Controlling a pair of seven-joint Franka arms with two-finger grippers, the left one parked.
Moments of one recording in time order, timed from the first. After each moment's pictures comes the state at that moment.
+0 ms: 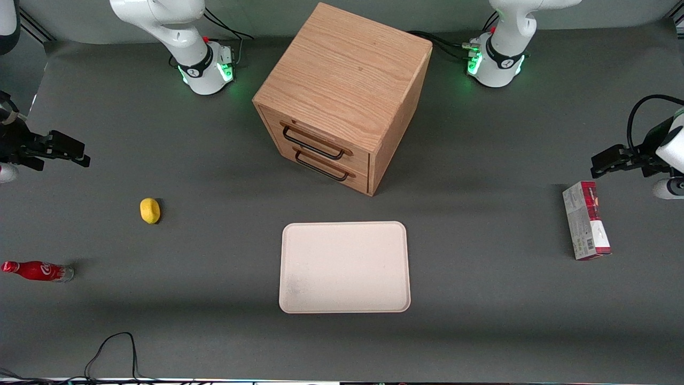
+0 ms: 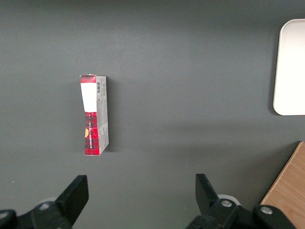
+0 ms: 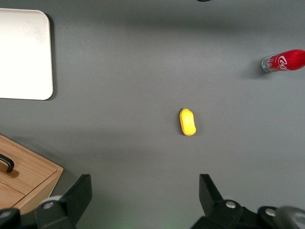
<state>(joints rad) -0.01 0.05 -0.02 -1.51 0.00 1.53 -0.07</state>
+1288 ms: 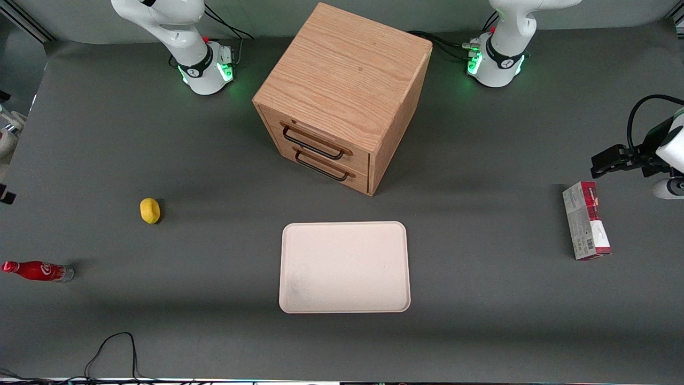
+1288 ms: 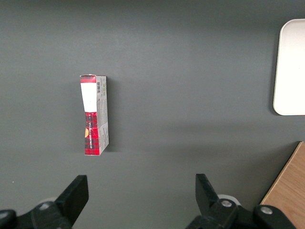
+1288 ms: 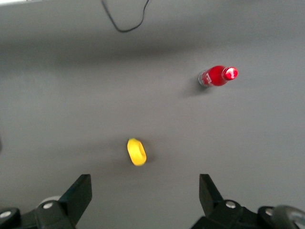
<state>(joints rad) -0.18 0.34 -0.15 -1.18 0.04 1.55 -0.15</state>
